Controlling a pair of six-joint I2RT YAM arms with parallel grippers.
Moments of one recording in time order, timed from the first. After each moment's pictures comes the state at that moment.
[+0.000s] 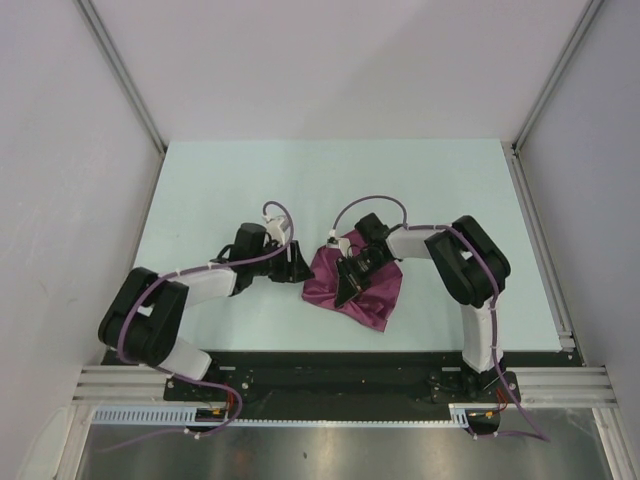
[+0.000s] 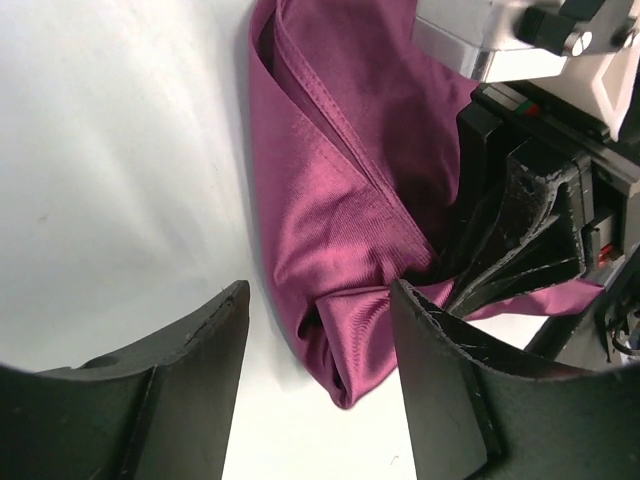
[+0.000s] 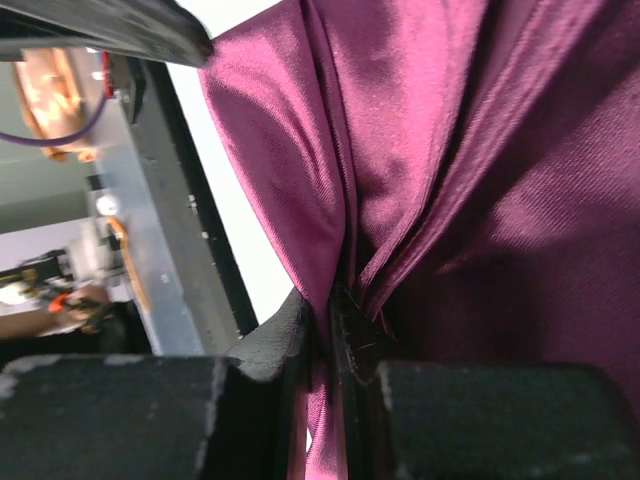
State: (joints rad) left arm -0.40 1.46 0.58 0.18 0.48 -0.40; right arm 0.60 2.01 1.12 -0.36 -0.96 0.01
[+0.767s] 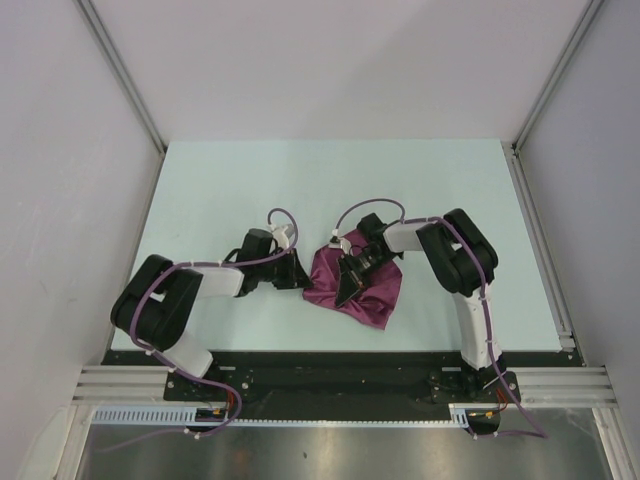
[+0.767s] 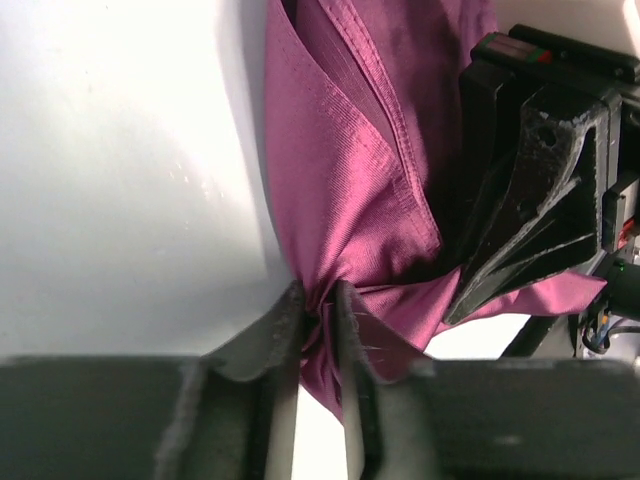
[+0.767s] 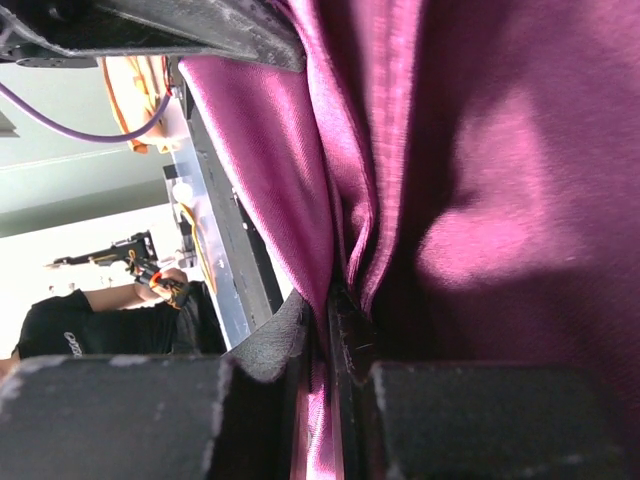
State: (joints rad) left arm -0.43 1.60 0.56 0.25 0.51 -0.52; right arm 0.55 2.15 1.22 -0.50 -1.11 -0.02
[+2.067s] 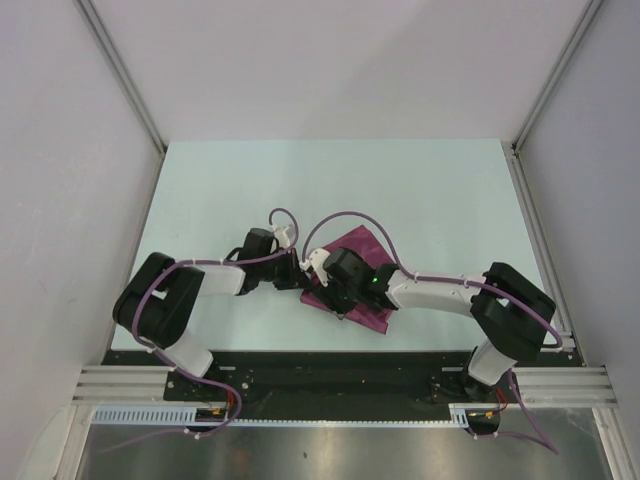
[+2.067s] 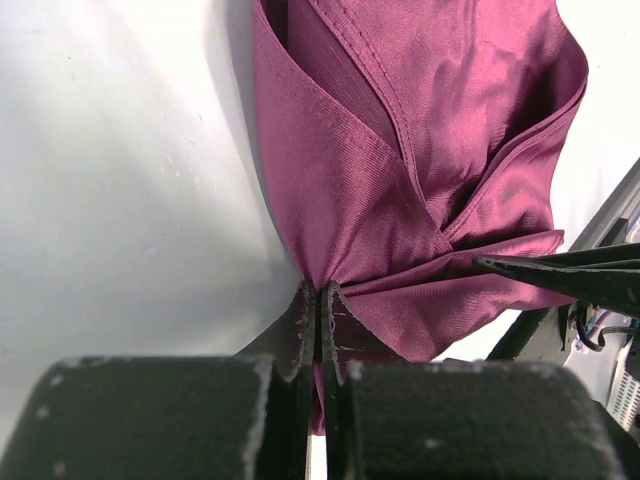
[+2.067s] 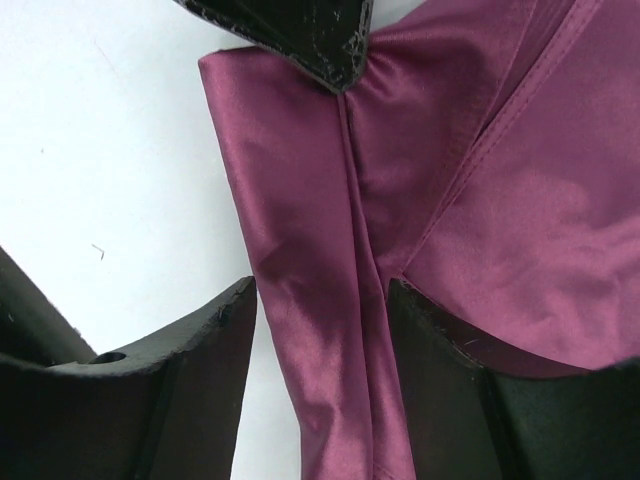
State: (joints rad) left arm -0.43 1.61 0.58 0.23 0.53 -0.54; right arm 1.01 1.62 0.94 -0.23 0.03 -0.01
